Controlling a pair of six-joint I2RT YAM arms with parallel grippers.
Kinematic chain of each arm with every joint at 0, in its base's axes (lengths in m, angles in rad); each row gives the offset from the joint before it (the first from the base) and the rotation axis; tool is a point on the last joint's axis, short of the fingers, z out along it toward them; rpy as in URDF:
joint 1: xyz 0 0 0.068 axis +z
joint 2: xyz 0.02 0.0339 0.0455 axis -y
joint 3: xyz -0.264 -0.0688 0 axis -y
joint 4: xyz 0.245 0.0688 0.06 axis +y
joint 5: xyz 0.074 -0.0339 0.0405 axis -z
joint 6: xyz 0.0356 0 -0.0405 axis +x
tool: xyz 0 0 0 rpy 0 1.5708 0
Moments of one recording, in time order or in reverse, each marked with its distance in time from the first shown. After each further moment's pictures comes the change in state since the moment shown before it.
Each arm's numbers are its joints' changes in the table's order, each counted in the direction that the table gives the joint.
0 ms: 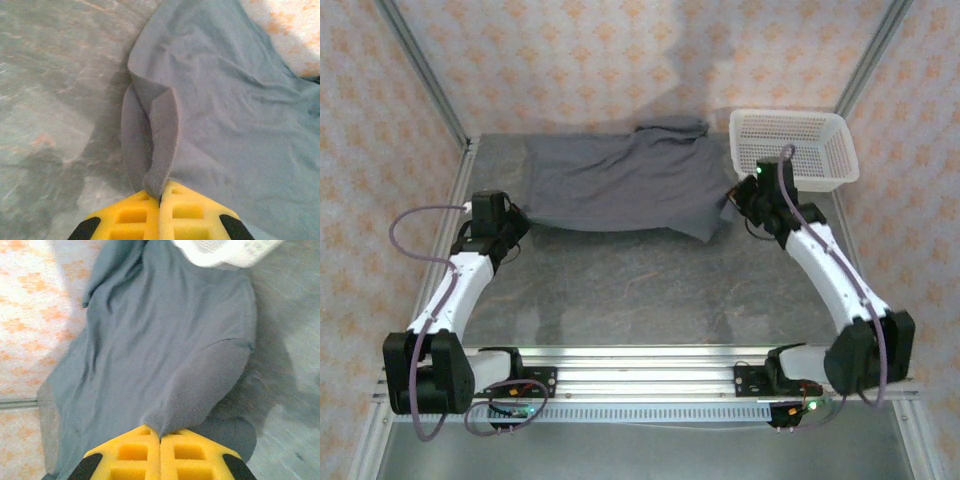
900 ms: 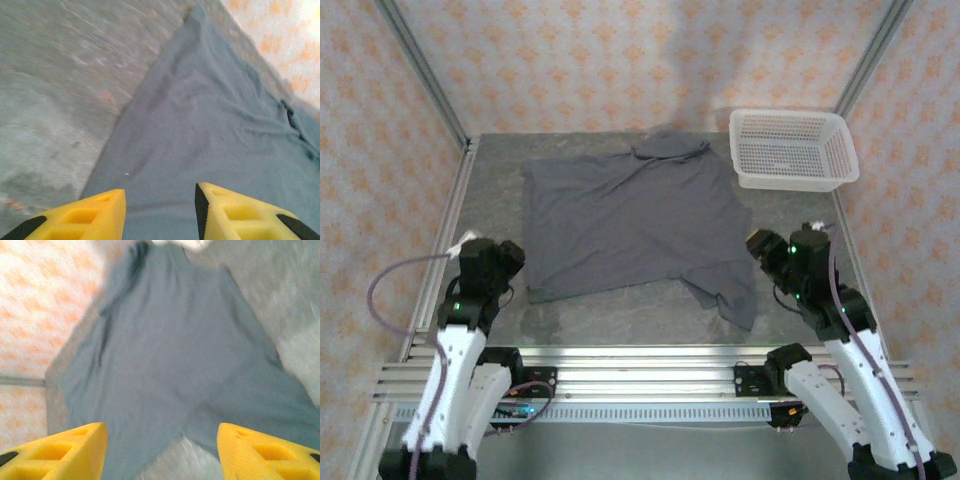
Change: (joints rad) left arm -0.058 0.459 -0.197 0.181 -0.079 -0.064; right arm 0.072 0.589 -0.208 0.276 0.096 -0.004
